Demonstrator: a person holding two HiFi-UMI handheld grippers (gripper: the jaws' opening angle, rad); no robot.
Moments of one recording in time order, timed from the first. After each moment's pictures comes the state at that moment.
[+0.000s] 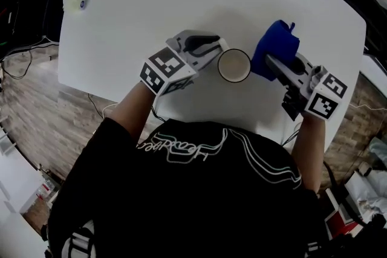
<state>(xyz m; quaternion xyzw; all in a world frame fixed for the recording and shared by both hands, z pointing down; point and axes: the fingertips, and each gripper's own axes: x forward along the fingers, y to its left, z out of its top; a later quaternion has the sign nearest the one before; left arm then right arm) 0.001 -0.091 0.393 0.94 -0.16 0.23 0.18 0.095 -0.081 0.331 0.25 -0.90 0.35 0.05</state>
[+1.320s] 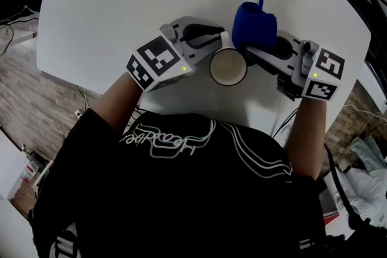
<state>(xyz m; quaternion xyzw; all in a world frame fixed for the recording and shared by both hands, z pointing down) 0.010 -0.099 0.397 0.95 -0.15 0.21 0.18 0.033 -0.096 0.345 0.05 -0.94 0.33 0.11</state>
